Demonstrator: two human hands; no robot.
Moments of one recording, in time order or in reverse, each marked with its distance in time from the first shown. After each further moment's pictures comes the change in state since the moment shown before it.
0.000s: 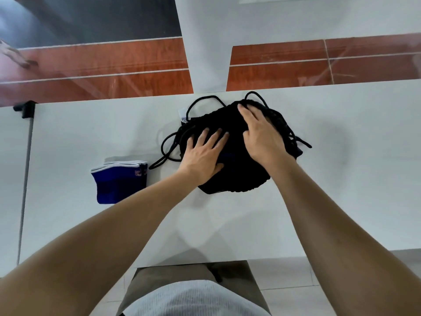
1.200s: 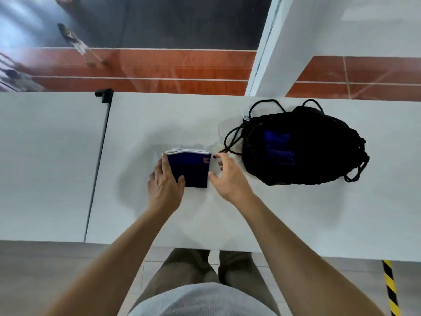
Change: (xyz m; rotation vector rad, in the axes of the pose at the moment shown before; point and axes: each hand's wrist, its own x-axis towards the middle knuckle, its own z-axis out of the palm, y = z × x) left_hand -0.210 -0.157 0.039 -0.475 0.214 -0.740; right_hand -0.096 -0.202 0.138 0.392 -0.262 0.067
